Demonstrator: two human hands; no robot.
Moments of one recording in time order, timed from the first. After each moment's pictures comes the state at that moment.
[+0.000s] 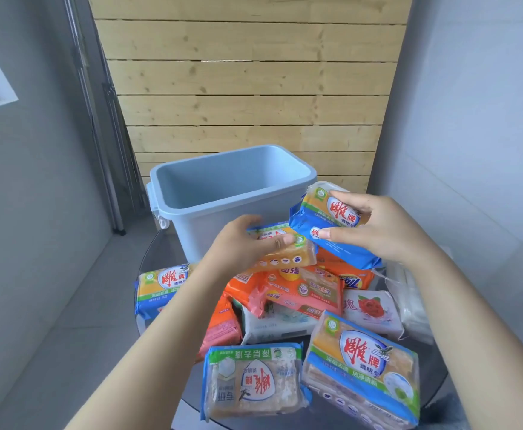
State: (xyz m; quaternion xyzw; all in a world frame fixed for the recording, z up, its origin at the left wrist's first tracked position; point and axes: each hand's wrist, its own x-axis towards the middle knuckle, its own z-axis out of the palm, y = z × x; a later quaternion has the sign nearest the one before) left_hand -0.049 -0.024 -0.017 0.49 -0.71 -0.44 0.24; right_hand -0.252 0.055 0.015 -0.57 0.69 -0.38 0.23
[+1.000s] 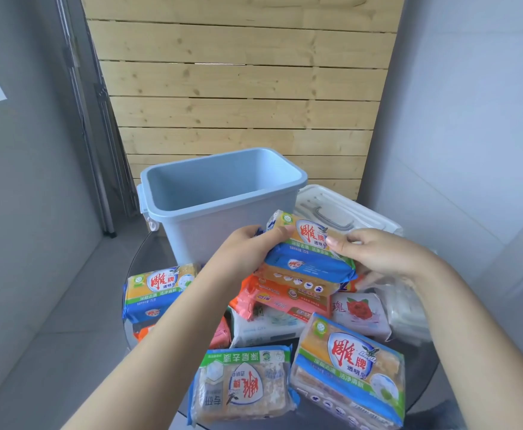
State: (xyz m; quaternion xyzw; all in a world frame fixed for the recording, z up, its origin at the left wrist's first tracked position) left_hand -0.065 -0.001 -0.006 0.48 -0.60 -0.58 0.26; right_hand -0.263 0.059 0.002 -0.50 0.76 -0.20 0.36
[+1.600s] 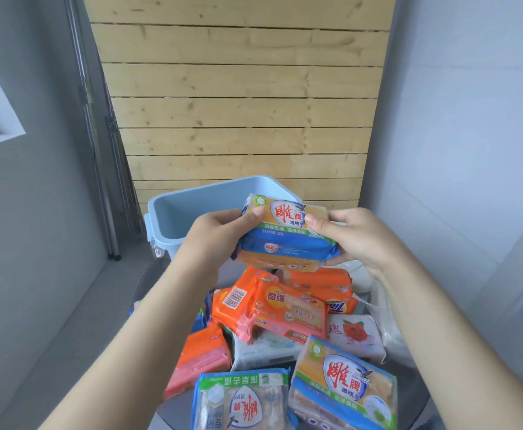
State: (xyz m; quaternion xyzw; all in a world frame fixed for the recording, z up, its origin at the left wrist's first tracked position) left_hand -0.041 -0.004 0.046 0.44 -0.61 -0.54 0.38; right_hand -0.240 0.052 0.043 -0.50 0.66 -0.45 0.33
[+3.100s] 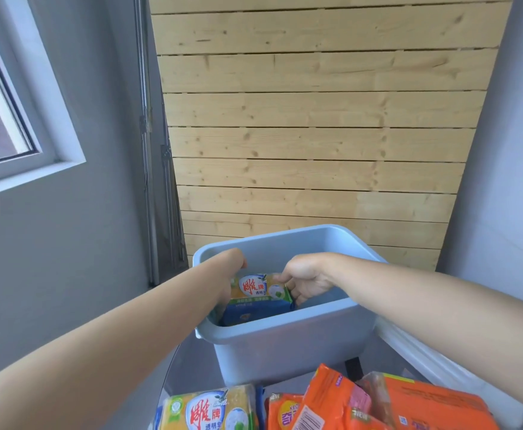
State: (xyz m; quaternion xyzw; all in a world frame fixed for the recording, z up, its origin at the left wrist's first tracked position) left_hand -0.012 -0.205 0.019 0.69 -0.31 -0.61 0.26; right_hand -0.163 -0.215 -0.007 -0.44 0.62 -0.12 0.64
